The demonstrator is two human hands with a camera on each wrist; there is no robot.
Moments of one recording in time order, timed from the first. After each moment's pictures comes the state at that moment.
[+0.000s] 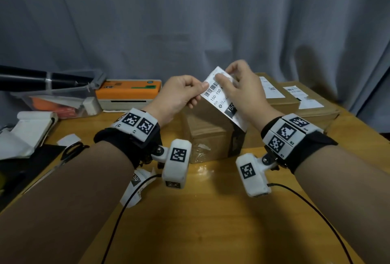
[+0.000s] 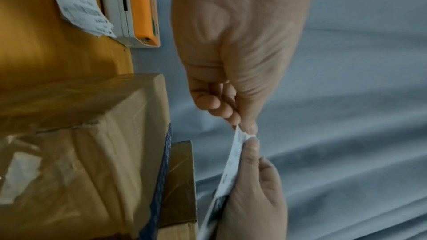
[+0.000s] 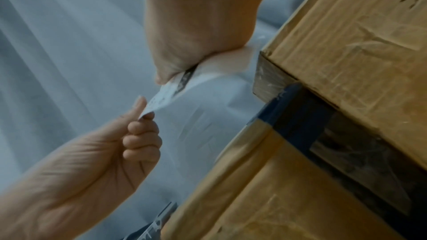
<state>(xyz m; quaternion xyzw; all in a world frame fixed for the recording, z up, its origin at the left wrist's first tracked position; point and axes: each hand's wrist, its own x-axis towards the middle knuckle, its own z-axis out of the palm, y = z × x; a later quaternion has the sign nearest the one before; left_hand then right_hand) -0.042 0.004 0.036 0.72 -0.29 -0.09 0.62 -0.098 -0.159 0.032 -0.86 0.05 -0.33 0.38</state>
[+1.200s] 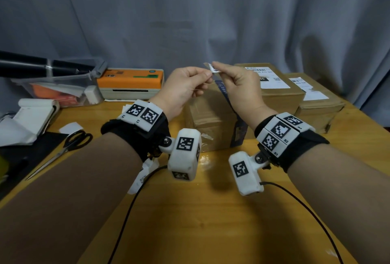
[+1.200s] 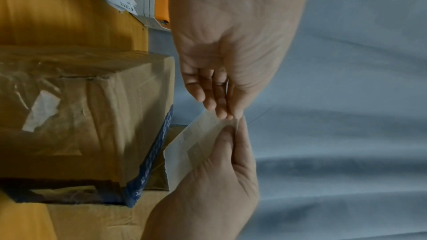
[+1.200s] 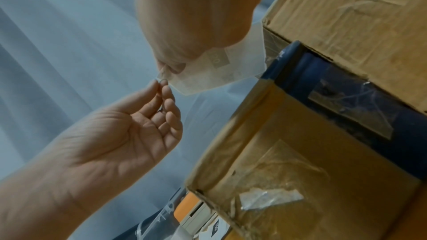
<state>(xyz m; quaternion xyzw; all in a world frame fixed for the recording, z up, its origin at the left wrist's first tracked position) -0.049 -0.002 0.027 0.66 -0.25 -0.10 0.70 -0.096 -0.141 0.011 -0.84 -0.03 -0.41 0.36</state>
